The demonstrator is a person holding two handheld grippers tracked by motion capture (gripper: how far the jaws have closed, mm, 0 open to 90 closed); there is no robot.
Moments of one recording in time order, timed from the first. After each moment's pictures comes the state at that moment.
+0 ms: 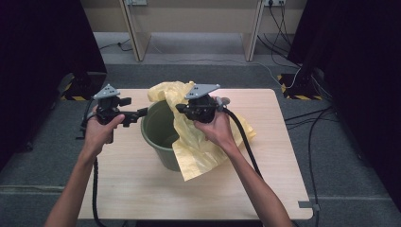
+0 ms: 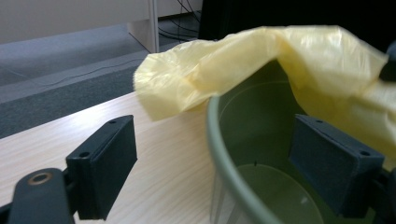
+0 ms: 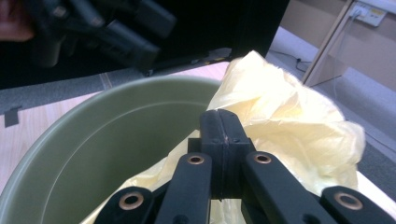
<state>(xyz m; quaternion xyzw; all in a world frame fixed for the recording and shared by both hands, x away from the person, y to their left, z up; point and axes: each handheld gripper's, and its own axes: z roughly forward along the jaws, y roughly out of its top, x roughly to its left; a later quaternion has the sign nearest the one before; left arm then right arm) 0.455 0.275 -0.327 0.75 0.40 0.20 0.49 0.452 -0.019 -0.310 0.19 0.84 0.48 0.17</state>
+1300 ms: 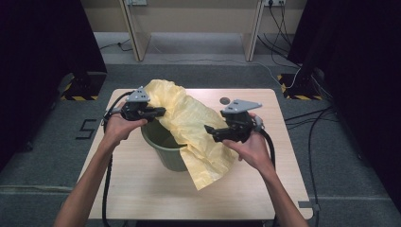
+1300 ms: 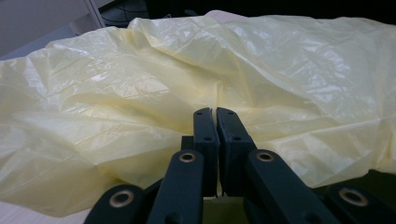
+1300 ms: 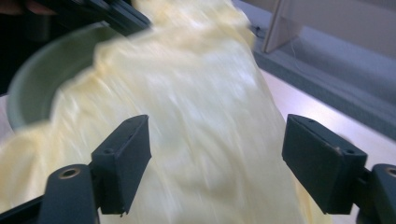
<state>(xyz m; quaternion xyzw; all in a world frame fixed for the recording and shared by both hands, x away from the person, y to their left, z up) 0.458 0.223 -0.337 0.84 0.27 0.19 0.44 0.404 -0.116 -0.324 0.31 0.82 0.45 0.19</state>
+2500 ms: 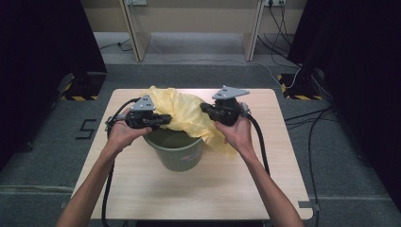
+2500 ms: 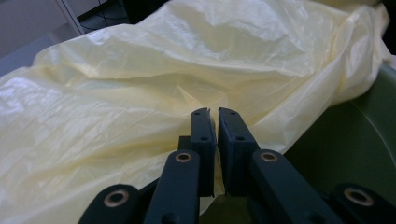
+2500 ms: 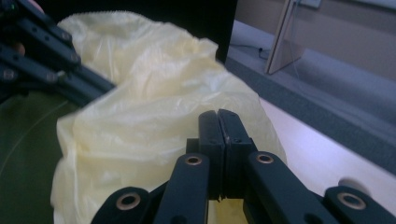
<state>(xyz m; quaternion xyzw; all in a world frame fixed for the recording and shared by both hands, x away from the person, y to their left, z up) 0.441 0.204 -0.341 0.85 0.23 0.17 0.45 0.453 -0.071 -0.314 0.28 0.80 0.48 0.21</state>
